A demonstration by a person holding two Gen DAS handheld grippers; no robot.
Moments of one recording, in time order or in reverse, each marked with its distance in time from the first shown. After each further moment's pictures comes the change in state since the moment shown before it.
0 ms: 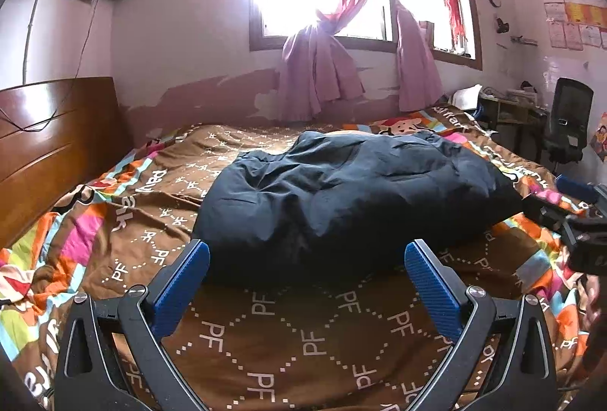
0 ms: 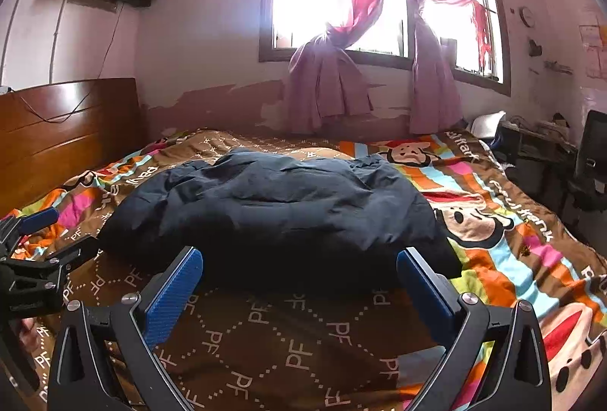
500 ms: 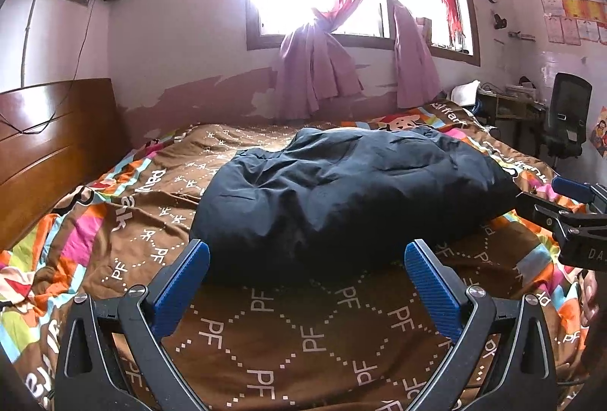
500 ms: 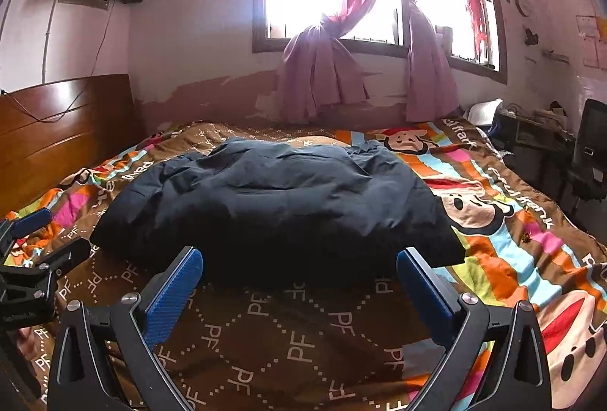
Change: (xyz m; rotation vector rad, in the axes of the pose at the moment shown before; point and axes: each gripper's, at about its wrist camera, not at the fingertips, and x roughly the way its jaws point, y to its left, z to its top) left arm 0.002 -0.004 -0.005 0.009 0.006 0.004; right arm 0.006 -0.004 -0.005 0.027 0.033 -0.013
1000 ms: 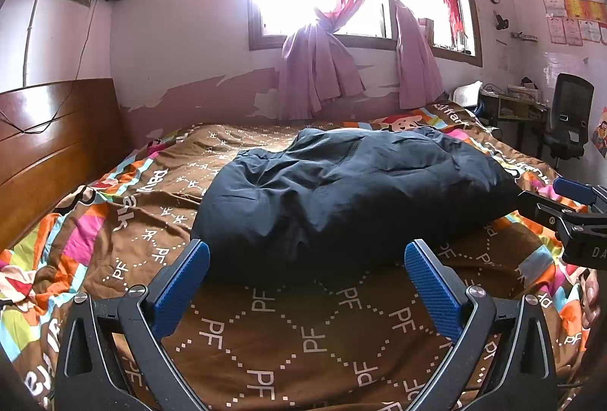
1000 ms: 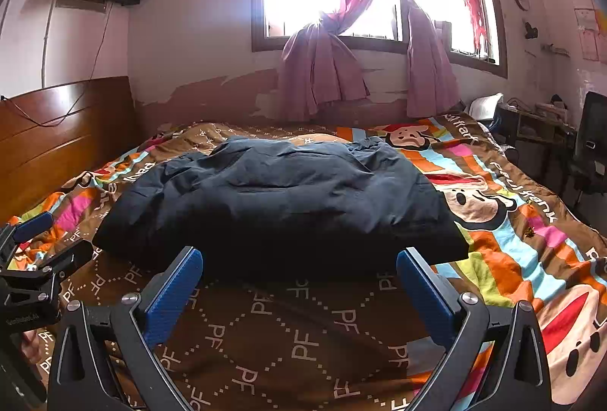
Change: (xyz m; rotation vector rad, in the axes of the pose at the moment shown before) left arm -0.001 0.000 -0.001 -0.001 -0.003 0.010; right arm 0.001 -0.001 -0.001 0.013 0.002 0.011
